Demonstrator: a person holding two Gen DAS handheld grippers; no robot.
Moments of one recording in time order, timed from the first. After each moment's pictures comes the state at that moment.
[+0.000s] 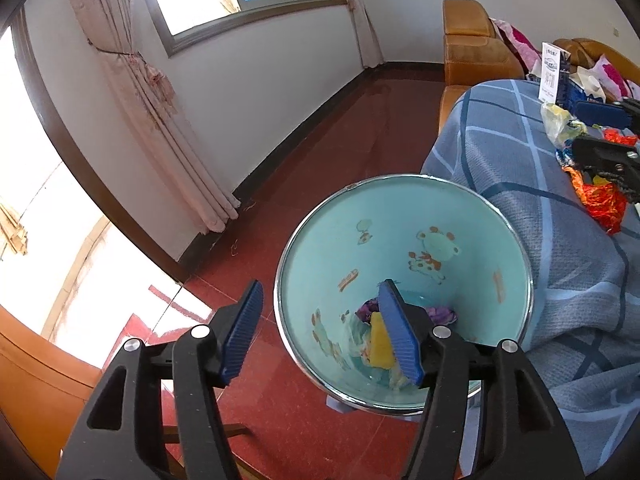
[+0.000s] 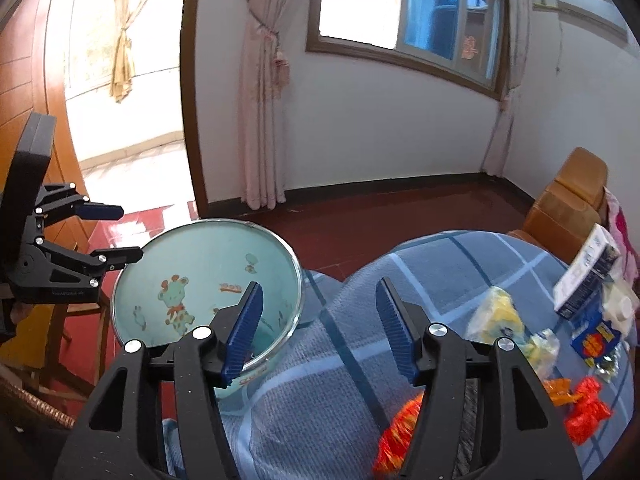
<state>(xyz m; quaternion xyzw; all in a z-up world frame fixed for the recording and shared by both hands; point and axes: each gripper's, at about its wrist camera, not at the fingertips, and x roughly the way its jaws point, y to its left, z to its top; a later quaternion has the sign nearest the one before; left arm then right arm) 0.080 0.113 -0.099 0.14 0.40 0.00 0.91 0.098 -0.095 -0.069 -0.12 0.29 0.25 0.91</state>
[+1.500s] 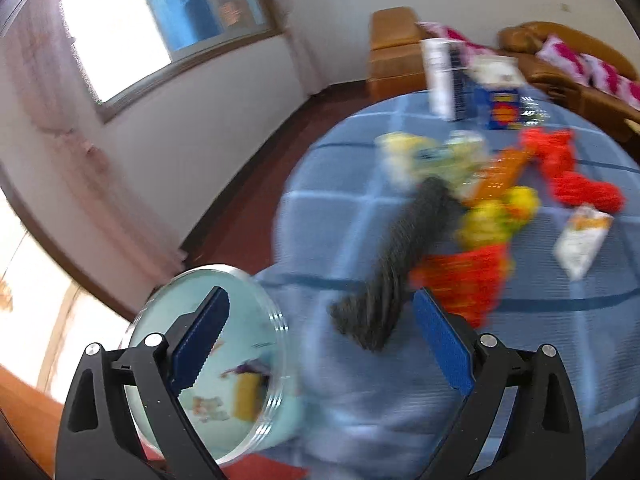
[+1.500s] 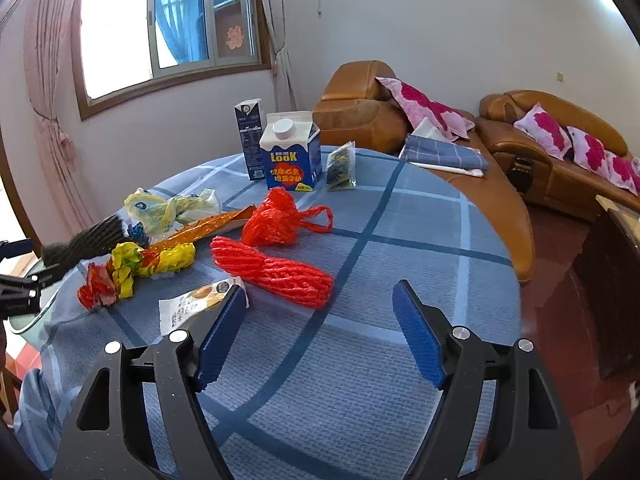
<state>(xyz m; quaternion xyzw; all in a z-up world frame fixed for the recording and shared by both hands) 0.089 -0.087 -0.097 0.18 0.36 -0.06 0.91 -0.026 -0.392 -0.106 0.07 0.29 -0.08 0.95</state>
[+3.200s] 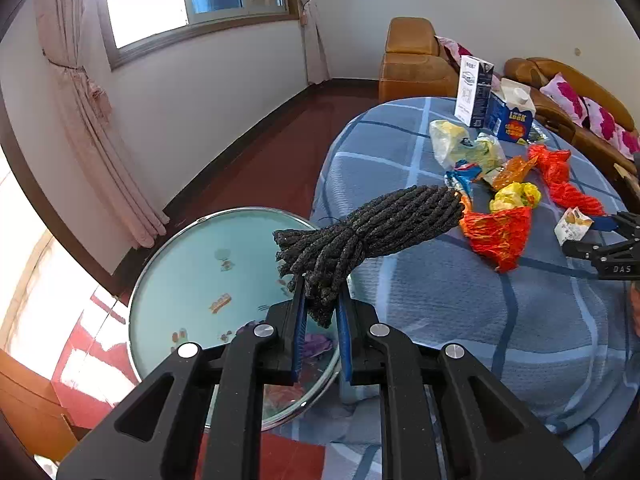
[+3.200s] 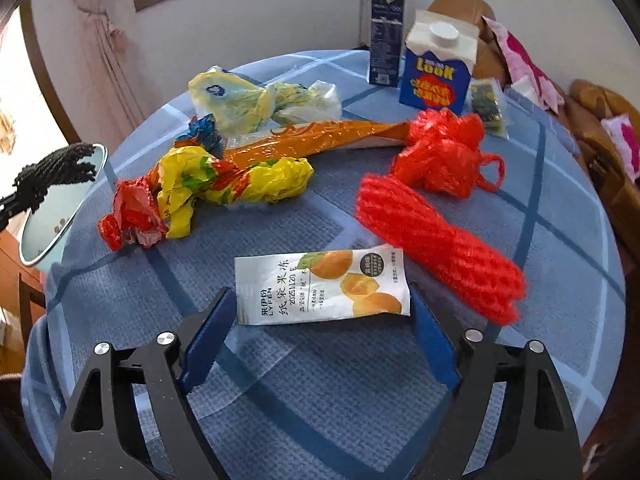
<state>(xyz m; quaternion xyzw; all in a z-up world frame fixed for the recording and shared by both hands) 0.067 0.006 -0.099 0.09 0.39 -0.10 0.91 0.057 -0.309 -0.143 -0.01 0.46 0.06 0.89</state>
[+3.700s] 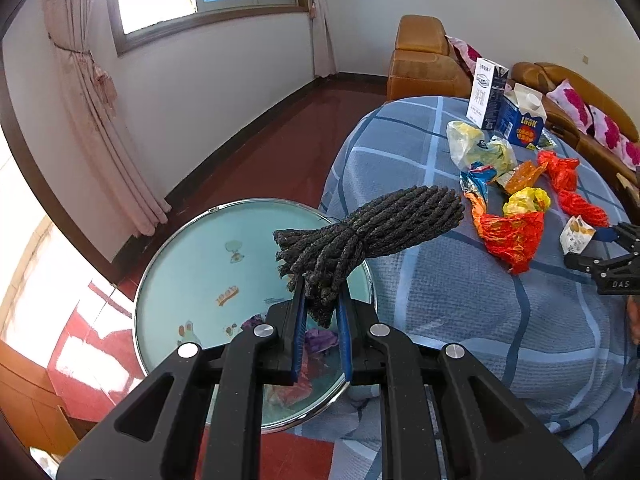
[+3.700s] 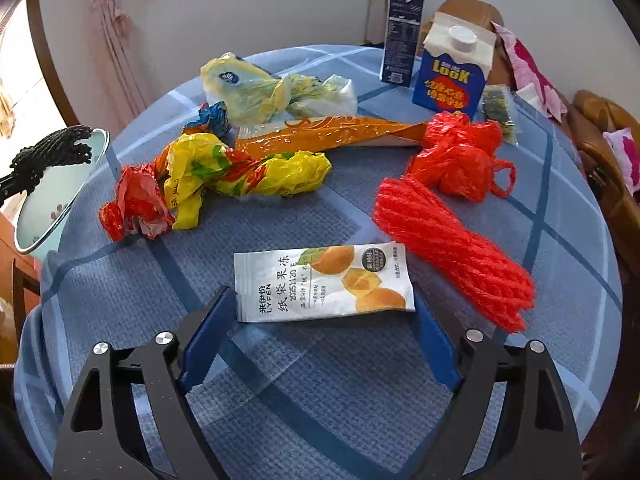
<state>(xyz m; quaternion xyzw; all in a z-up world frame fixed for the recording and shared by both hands) 0.074 0.020 -0.100 0.07 0.40 -0.09 0.91 0.063 -0.296 -0.146 -0.03 0.47 0.06 0.88</state>
